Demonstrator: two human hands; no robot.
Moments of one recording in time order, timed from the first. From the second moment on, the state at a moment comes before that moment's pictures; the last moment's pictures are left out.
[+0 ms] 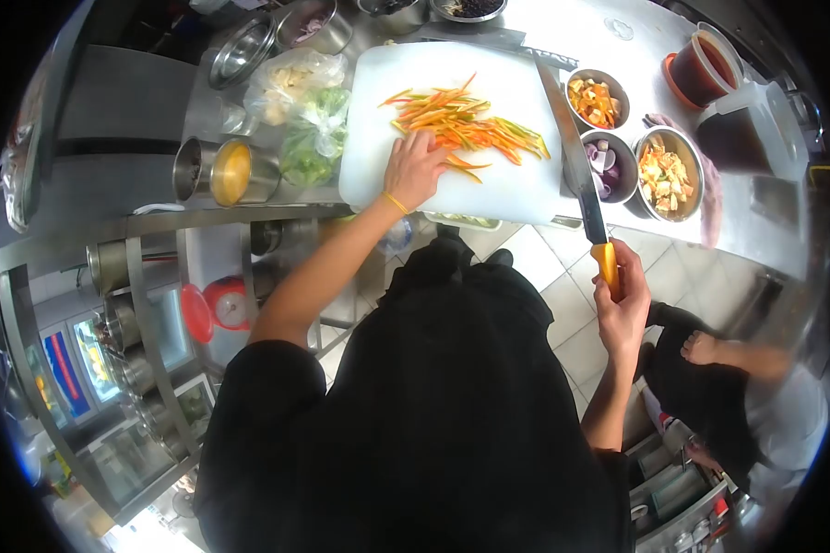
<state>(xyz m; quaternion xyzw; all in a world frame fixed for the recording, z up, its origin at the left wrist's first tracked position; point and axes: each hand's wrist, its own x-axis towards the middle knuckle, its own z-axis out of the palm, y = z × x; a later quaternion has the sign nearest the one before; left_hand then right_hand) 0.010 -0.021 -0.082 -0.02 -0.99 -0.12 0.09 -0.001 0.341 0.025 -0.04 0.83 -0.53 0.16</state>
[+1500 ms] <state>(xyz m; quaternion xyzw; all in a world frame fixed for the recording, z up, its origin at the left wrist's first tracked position) -0.028 -0.026 -0.065 -0.12 -0.98 -0.12 -0.04 0.012 0.302 0.045 0.01 0.85 -0.53 0.08</state>
